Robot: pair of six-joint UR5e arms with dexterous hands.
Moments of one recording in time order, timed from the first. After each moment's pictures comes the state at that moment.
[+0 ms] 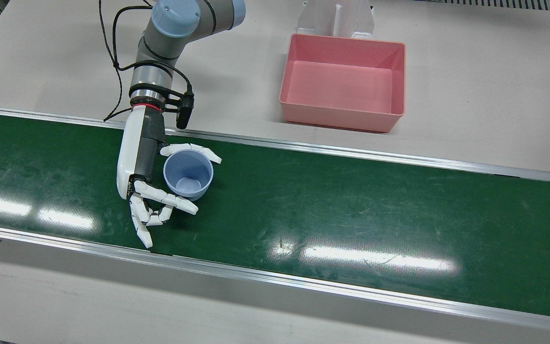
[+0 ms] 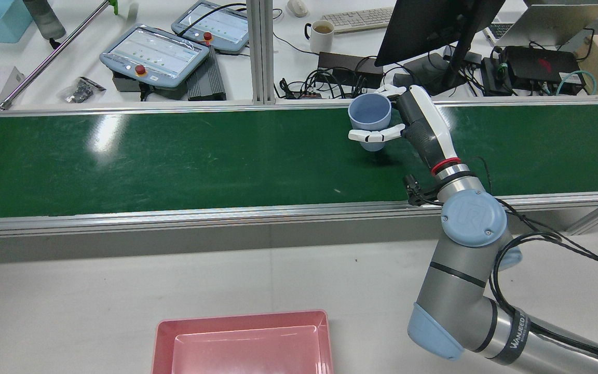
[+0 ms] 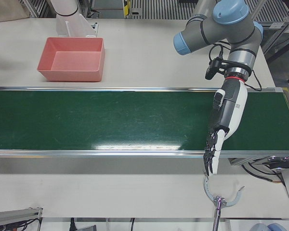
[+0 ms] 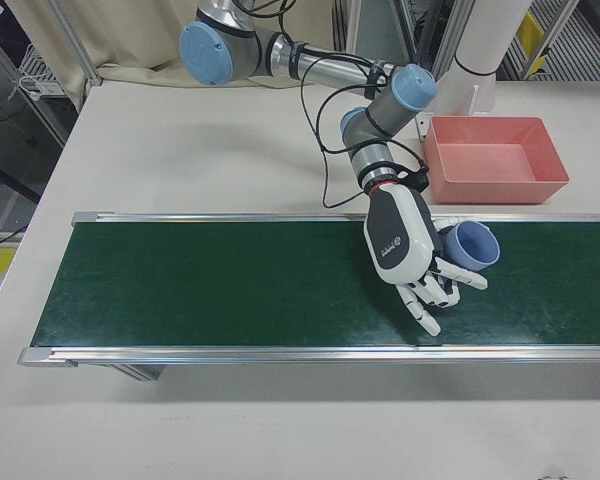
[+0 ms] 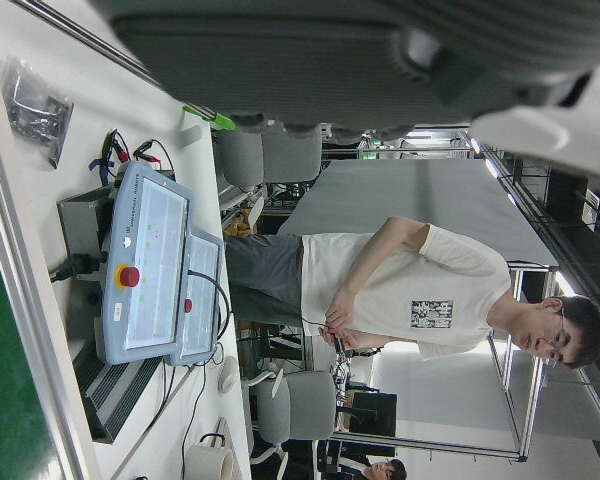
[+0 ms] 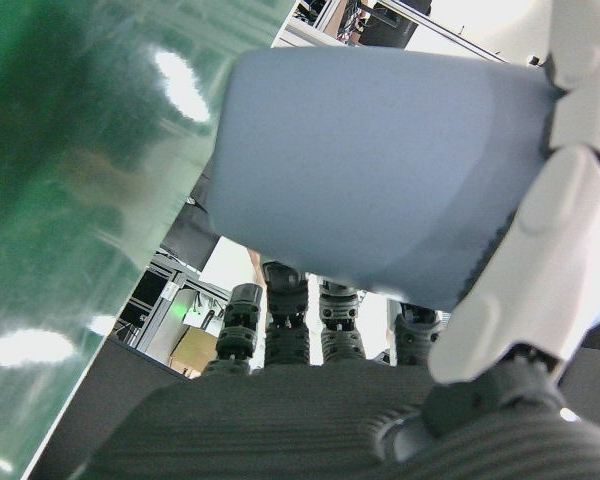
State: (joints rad) left arm -1.41 -1.81 -1.69 0.24 1.81 0.01; right arm 0.66 -1.09 1.84 -3.67 -0.77 -0.62
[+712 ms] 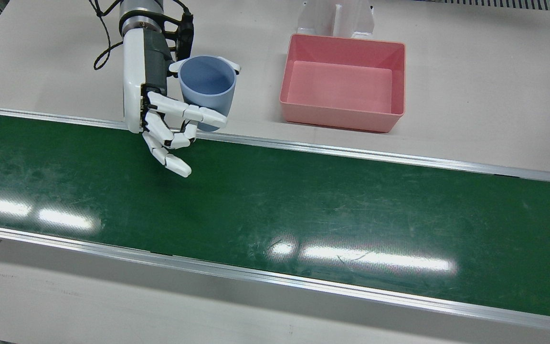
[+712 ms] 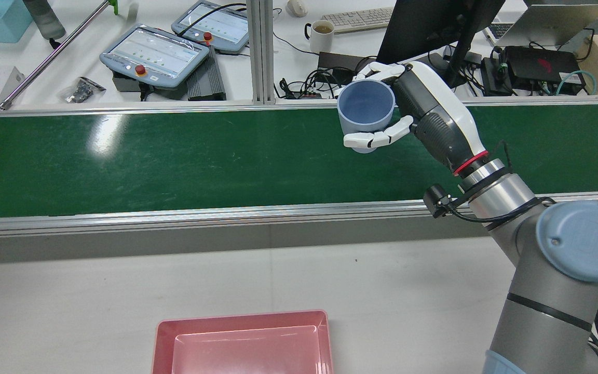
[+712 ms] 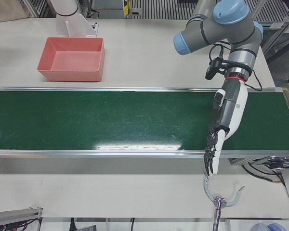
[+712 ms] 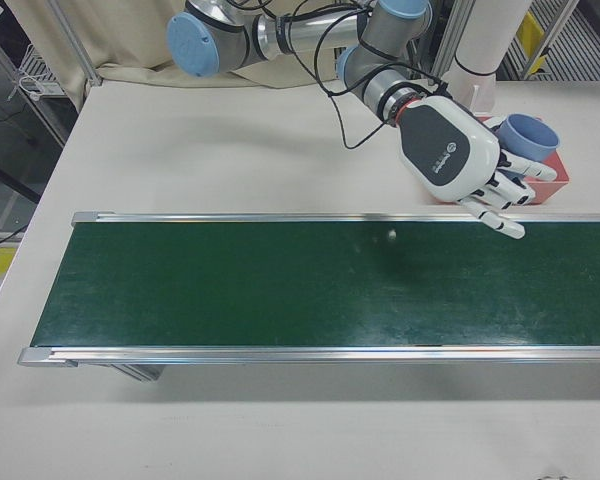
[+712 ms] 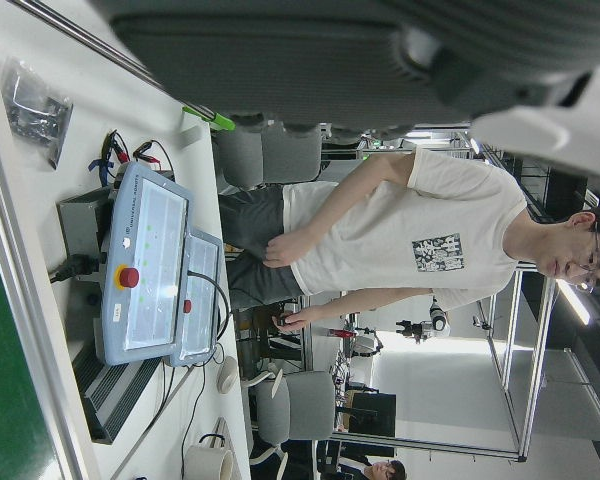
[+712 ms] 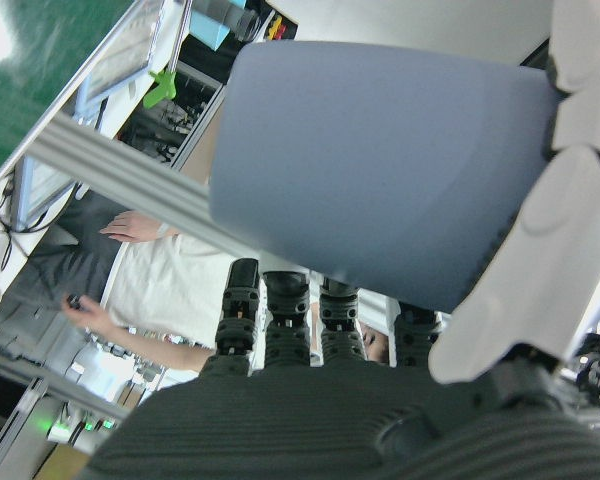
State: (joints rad) left arm -1.41 -1.81 -1.68 0.24 1.81 0.01; right arm 0.65 -1.17 2.22 -3.67 -0.94 -0.78
